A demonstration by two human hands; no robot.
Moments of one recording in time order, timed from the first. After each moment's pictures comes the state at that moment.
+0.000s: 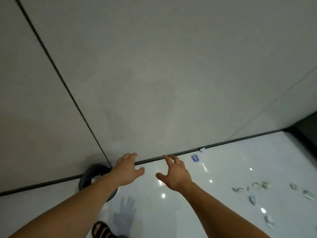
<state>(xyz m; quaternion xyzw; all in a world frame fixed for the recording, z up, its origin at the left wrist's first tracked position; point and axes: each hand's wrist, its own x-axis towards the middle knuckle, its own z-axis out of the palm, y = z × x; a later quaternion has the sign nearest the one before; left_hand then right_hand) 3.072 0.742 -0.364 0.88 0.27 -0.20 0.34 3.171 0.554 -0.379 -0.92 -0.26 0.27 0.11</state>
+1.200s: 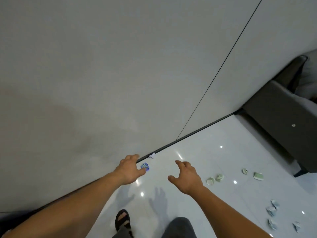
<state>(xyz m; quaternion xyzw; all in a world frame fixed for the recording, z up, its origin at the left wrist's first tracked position) 3.473 0.443 -0.381 0.89 0.18 -0.28 0.32 3.516 0.207 -0.392 -0.94 -0.07 0.29 0.13</state>
